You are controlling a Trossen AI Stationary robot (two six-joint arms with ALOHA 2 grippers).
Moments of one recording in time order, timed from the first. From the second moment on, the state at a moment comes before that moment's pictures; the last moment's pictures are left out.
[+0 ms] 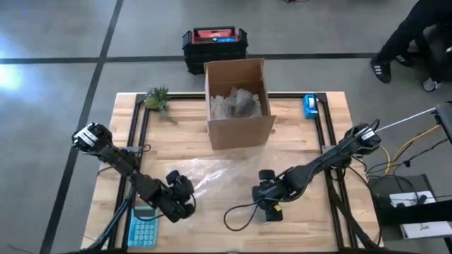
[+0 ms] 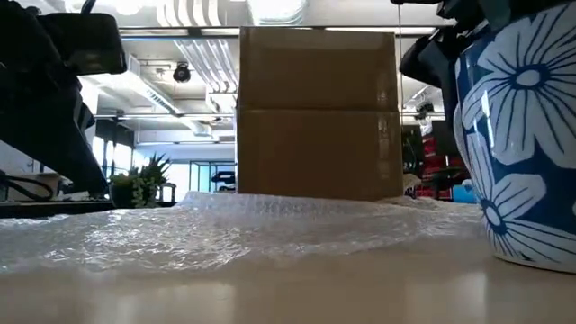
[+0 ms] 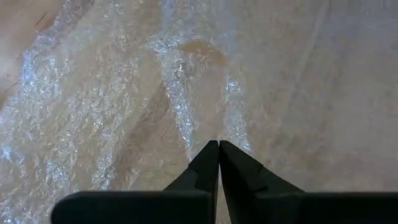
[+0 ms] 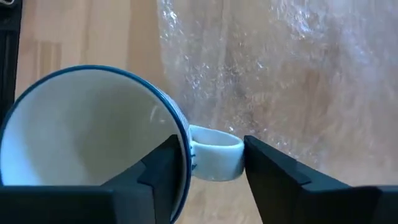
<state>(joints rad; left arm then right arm) -0.71 1.56 0.81 -0.44 -0.56 -1.11 0.48 1.78 1.23 -0.72 0.04 0.35</state>
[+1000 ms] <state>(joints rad) -0.71 1.56 0.81 -0.38 -0.57 -1.06 0.49 1.86 1.29 -0.71 0.09 0.01</state>
